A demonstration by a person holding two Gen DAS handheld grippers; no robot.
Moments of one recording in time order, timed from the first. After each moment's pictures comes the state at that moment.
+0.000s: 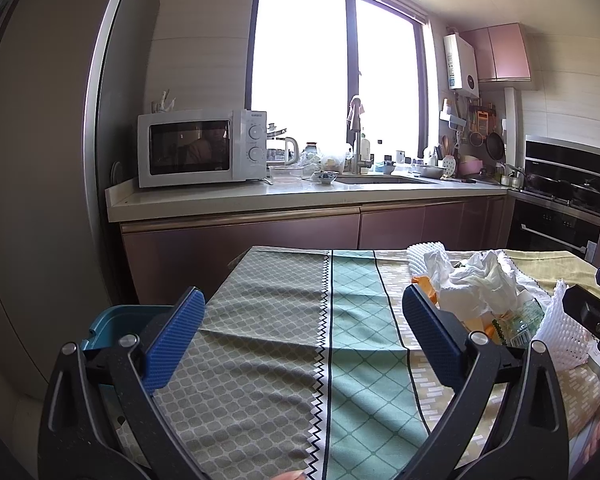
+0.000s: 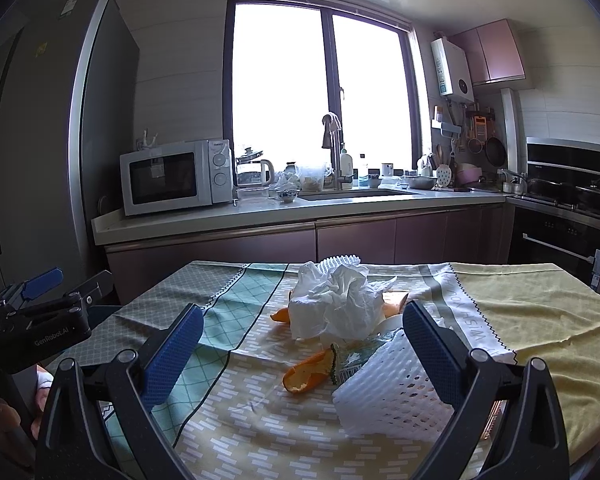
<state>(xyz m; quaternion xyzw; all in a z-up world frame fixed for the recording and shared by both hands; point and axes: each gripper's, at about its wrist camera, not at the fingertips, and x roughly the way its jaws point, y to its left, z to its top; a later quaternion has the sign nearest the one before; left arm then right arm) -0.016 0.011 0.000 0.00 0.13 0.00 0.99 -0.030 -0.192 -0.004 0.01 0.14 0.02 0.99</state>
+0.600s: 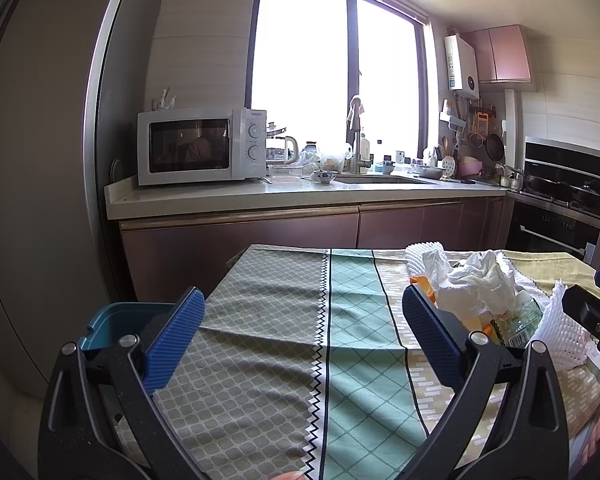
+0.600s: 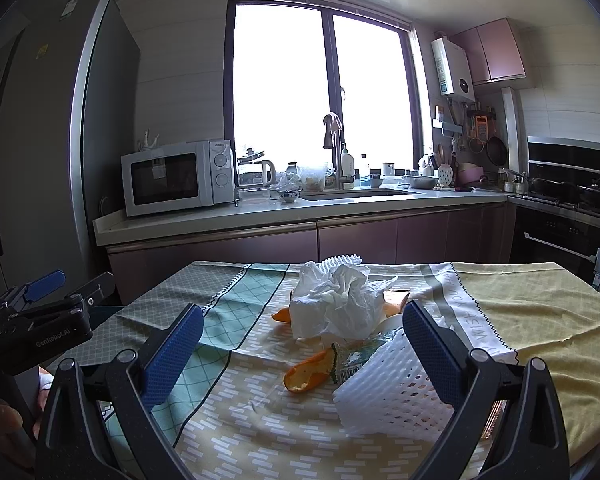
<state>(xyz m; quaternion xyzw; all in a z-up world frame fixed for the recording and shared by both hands) -0.020 0.011 -0.003 0.00 0.13 0.00 0.99 -0.031 -0.191 -0.004 0.02 0.14 0.02 0.99</state>
